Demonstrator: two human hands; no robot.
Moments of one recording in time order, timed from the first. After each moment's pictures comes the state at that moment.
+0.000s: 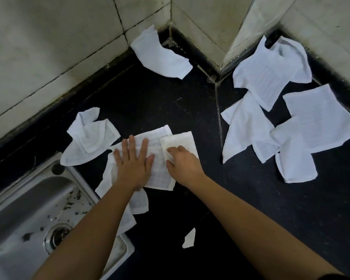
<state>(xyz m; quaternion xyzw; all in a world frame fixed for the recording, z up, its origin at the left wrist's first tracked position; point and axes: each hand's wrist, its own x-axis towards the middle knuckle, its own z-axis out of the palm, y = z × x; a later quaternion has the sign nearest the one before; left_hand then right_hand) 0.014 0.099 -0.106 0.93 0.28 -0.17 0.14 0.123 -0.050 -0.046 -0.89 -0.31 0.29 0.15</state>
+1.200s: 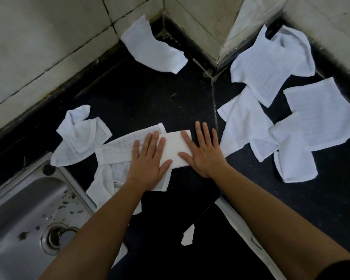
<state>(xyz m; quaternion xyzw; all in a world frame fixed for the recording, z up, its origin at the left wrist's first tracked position) 0.042 0.063 -0.113 0.99 0.10 -0.11 0.07 0.186 -0.114 -0.089 -0.89 -0.41 0.21 -0.06</state>
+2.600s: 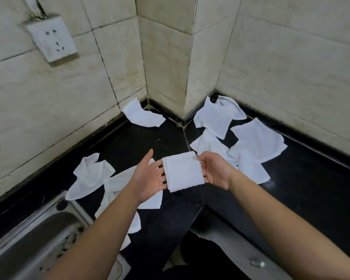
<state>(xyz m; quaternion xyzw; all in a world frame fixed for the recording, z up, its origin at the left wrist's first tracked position) 0.047 0.027 0.060 0.36 0.27 -0.16 0.88 0.157 -0.186 0.079 -0.58 0.03 0.49 0.65</state>
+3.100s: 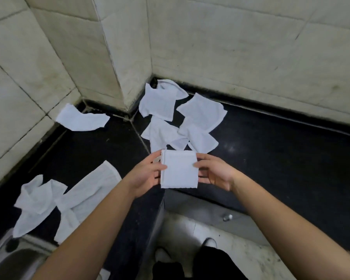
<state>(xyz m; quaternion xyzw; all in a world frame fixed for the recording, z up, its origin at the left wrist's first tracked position) 0.067 -0.078 0.061 0.53 0.14 -0.29 0.79 0.092 -0.331 0.066 -0.61 0.13 0.38 0.69</state>
